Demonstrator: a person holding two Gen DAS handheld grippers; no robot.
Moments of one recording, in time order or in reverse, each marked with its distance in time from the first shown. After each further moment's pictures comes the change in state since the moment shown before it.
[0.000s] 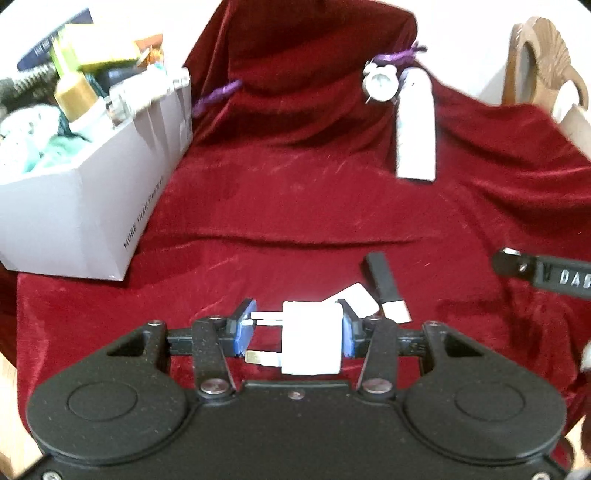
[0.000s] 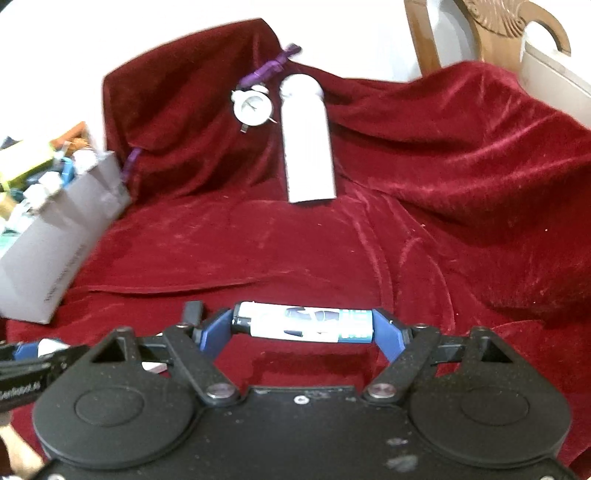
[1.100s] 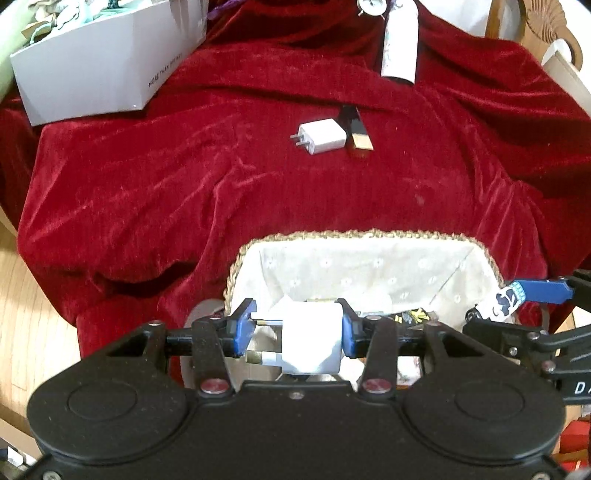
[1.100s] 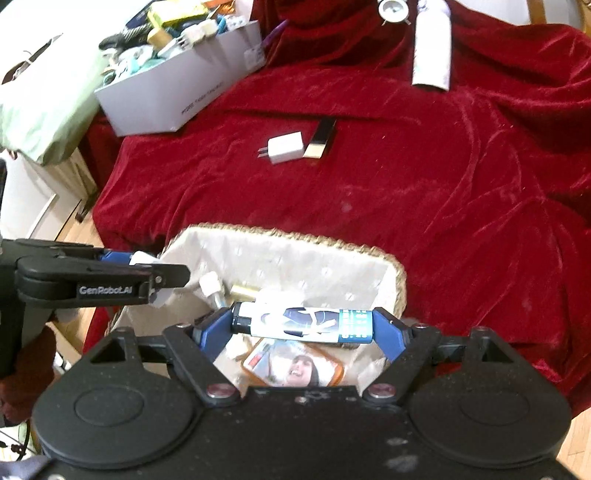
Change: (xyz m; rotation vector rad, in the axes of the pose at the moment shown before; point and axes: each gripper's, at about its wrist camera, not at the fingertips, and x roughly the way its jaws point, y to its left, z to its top) left arm -0.048 -0.008 -0.109 -0.073 0.225 -0.018; right arm -0.085 0.006 -0.111 -0.279 0.314 0.283
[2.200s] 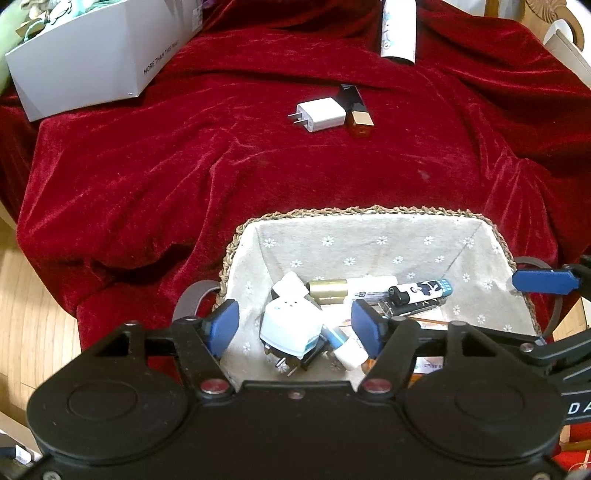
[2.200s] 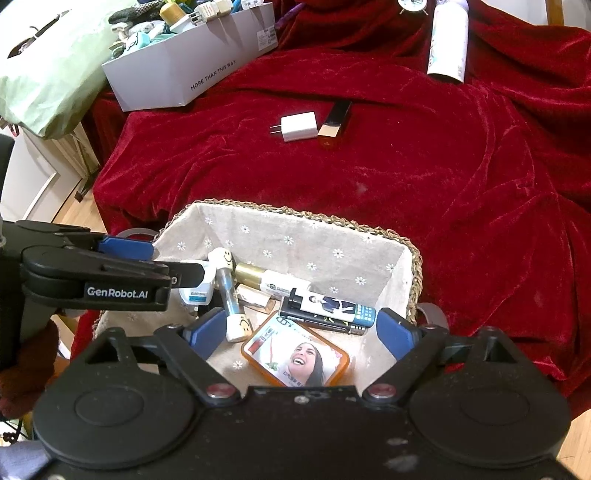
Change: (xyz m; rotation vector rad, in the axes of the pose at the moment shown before) left arm 0.007 -0.005 -0.006 0.024 0.033 0.026; right arm 0.010 0.011 -0.003 -0.043 0.038 -0.011
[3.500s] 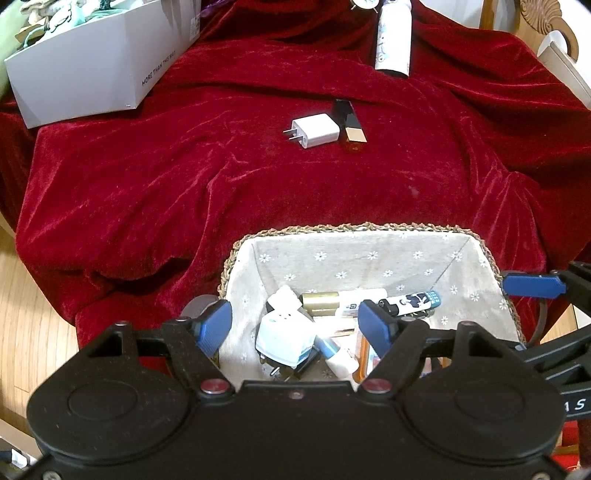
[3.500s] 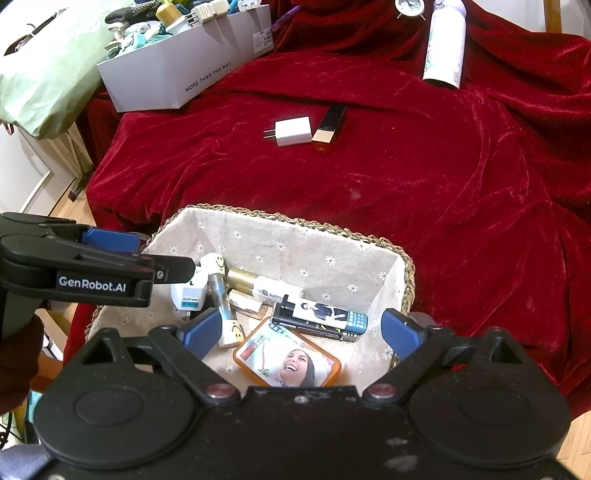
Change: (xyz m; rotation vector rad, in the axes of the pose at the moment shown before) left arm -0.010 0.005 0.006 -0.009 -0.025 -0.033; right arm 0.000 0.001 0.002 -0.002 -0.010 -0.030
